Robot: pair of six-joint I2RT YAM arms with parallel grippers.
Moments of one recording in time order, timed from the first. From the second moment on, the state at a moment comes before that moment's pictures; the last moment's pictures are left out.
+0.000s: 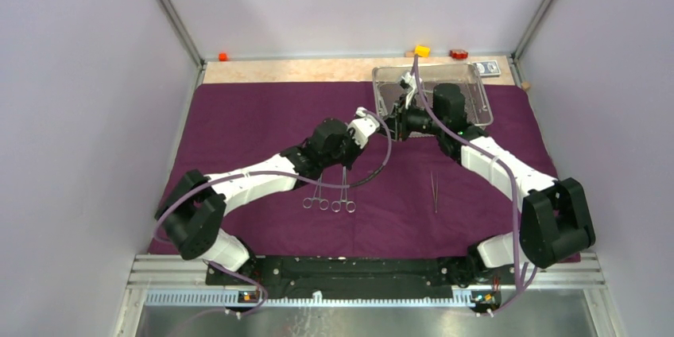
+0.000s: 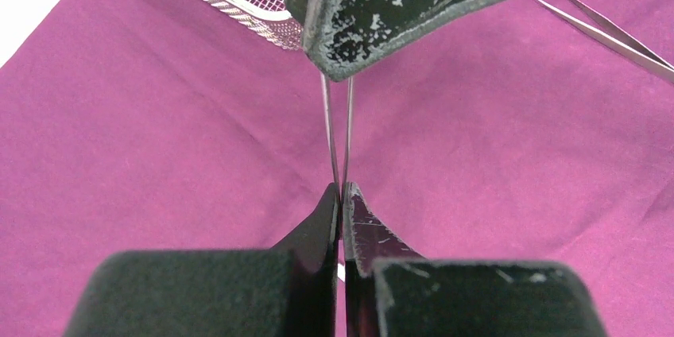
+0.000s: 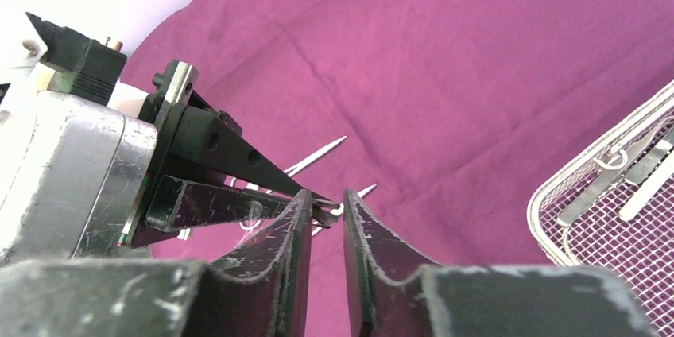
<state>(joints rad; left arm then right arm) -0.81 1.50 0.92 0.10 0.05 0.13 0.40 1.39 0.92 0.14 -0.73 0.17</state>
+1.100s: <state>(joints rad) -0.79 1.34 0.88 0.08 0.14 0.31 0.21 1.58 1.01 -0.75 -1.00 -0.76</state>
